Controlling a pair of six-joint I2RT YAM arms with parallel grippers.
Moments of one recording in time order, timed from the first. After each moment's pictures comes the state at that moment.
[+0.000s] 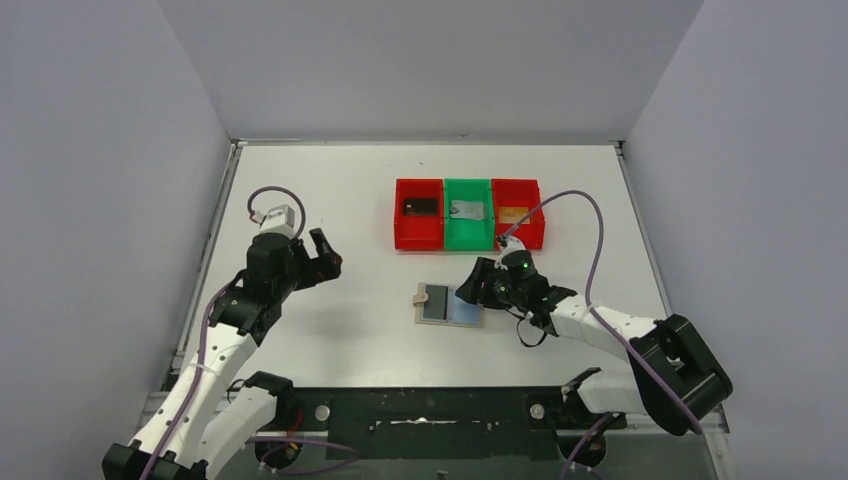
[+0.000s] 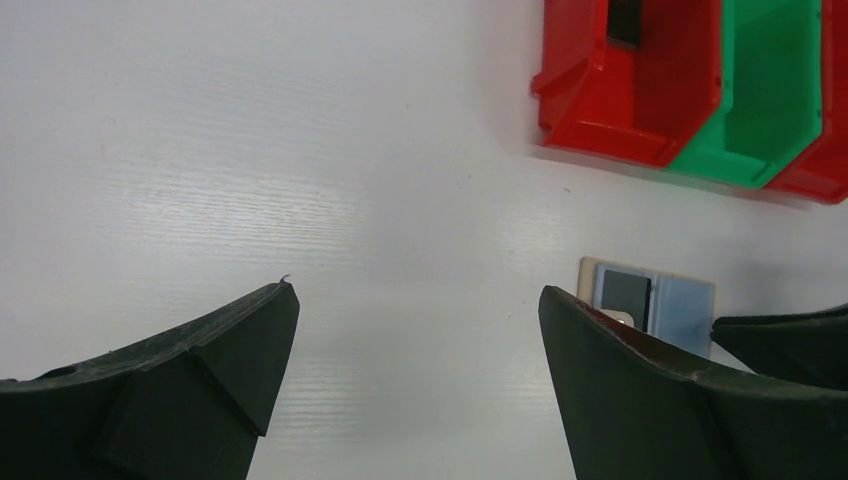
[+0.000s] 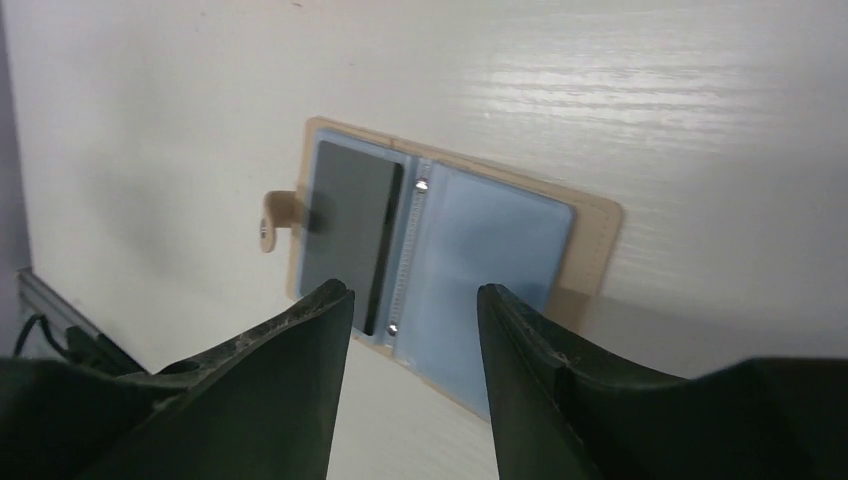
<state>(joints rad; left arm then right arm) -0.29 0.80 0.68 -0.46 -0.12 -0.51 0.56 1.27 0.47 0.10 -0.14 0.70</state>
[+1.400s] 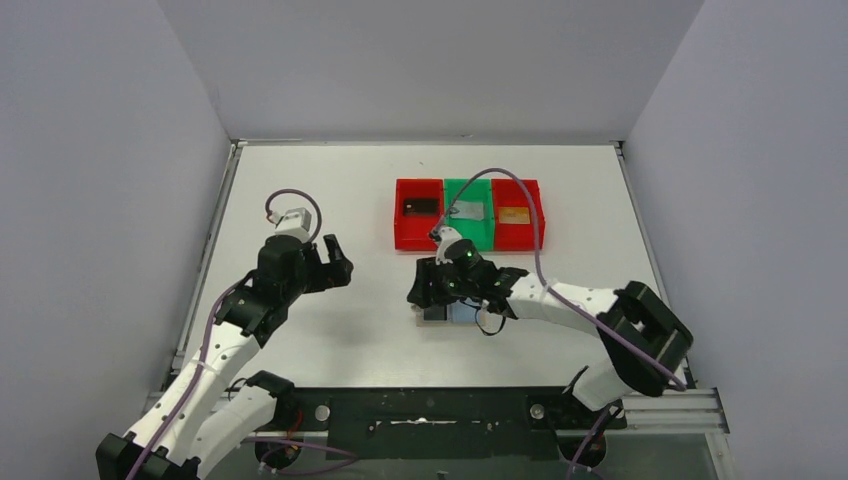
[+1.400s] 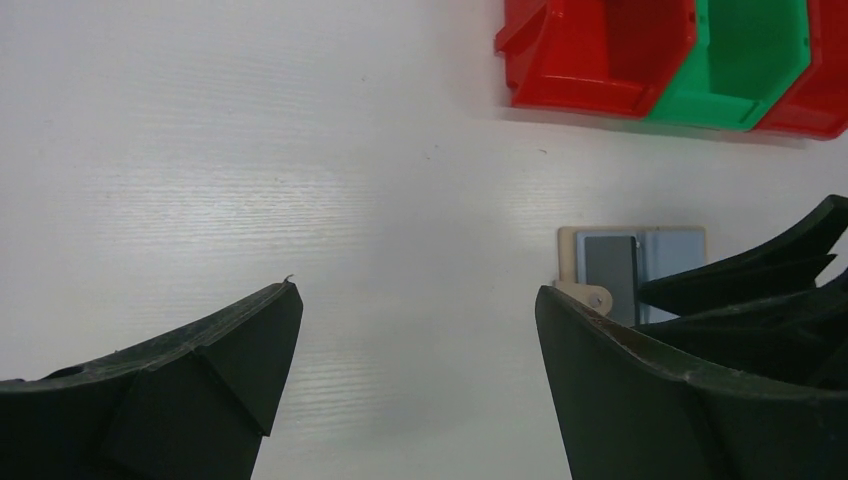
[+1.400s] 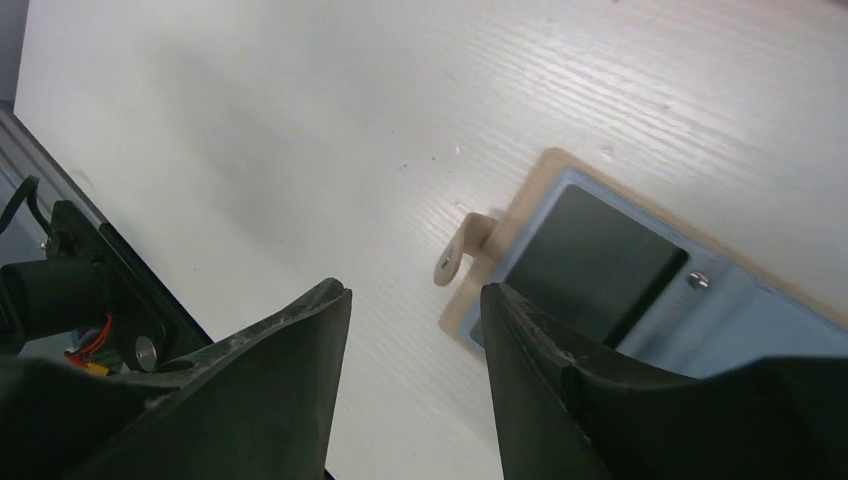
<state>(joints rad) -0.39 0.82 0.68 -0.46 -0.12 -0.49 0.83 1.57 0.82 0.04 -0.20 0.56</state>
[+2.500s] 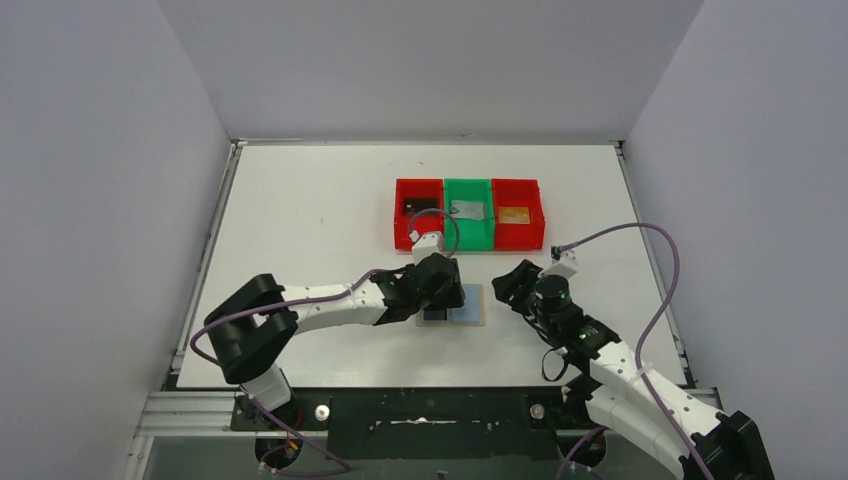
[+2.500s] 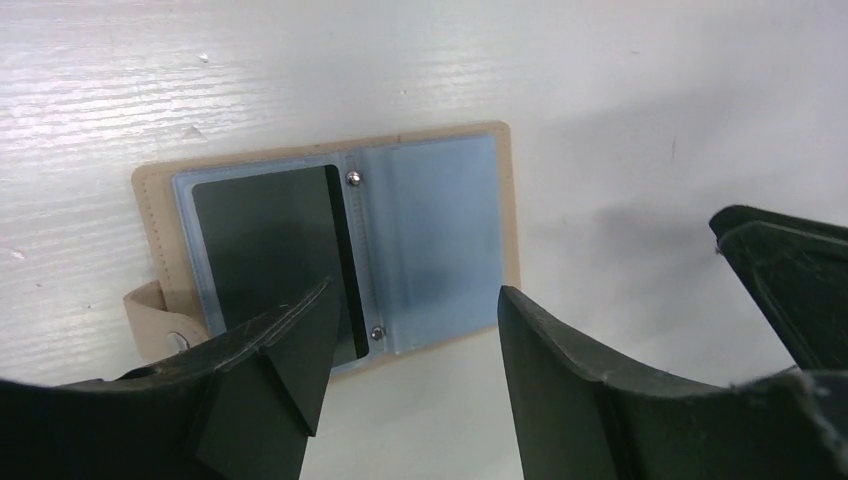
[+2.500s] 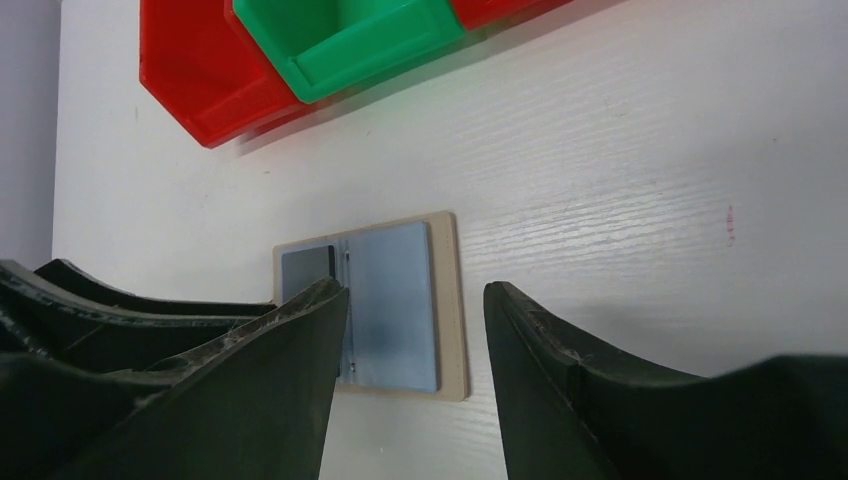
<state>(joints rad) -1.04 1.65 0.96 -0.09 -0.29 -0.95 0.56 0.75 0.31 -0.07 0.24 0.83</state>
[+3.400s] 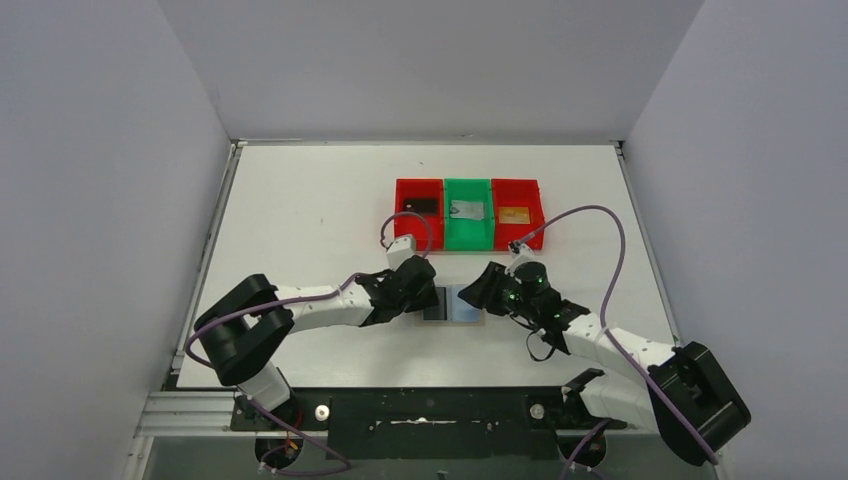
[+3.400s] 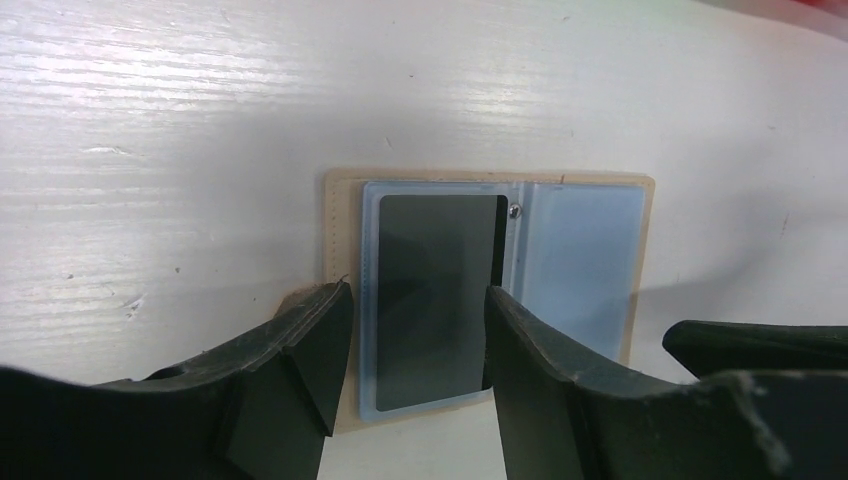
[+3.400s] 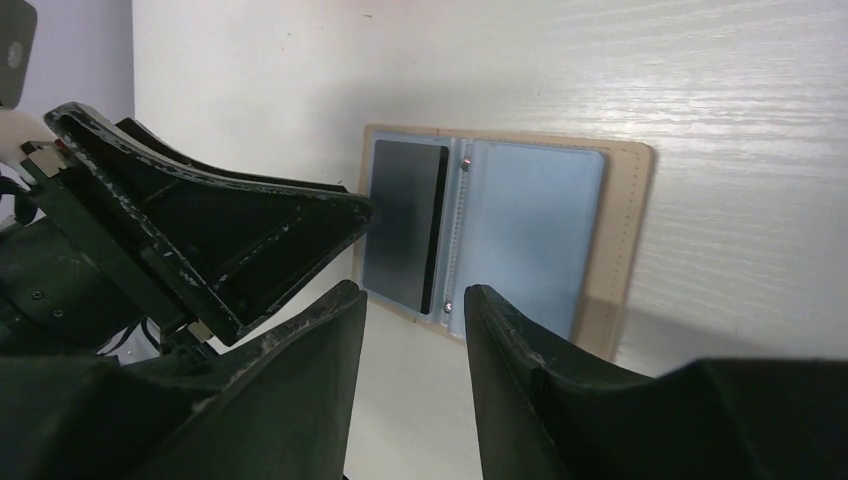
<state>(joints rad) -0.96 1.63 0.84 -0.09 -0.36 -1.03 0.56 1.10 0.34 0.21 -0.18 0.83</state>
